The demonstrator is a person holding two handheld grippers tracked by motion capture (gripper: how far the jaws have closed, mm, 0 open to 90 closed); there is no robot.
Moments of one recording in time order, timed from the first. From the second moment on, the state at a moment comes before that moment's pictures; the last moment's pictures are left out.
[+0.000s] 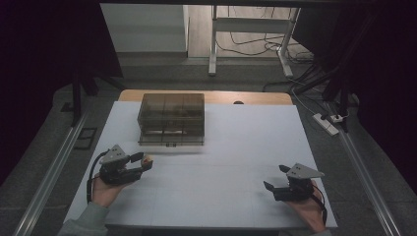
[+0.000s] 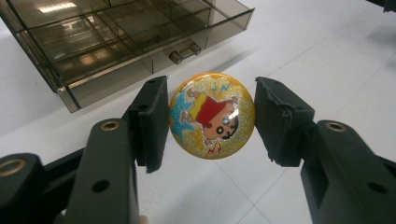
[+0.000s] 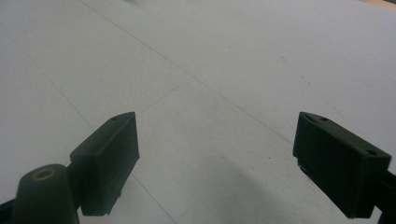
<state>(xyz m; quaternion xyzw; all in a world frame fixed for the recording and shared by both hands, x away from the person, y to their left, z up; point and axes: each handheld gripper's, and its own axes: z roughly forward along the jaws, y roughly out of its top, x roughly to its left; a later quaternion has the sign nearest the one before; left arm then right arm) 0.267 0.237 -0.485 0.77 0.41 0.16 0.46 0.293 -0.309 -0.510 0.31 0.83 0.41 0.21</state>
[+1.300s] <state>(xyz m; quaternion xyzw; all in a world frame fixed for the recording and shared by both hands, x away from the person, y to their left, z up) 0.297 0.214 -0.458 0.76 0.40 0.16 0.48 0.290 -0.309 -0.509 0.32 0.81 0.44 0.22</state>
